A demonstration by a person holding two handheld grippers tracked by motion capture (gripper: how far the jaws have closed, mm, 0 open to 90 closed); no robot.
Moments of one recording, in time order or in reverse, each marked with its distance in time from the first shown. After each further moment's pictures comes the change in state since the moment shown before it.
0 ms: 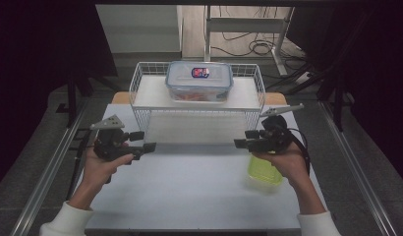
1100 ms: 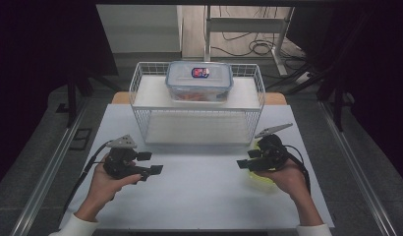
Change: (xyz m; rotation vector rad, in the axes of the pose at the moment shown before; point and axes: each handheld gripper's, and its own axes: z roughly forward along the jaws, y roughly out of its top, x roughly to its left) left arm -0.016 -0.032 0.023 0.144 -0.054 0.014; right arm -0.011 -0.043 0.025 0.159 -0.053 -0.015
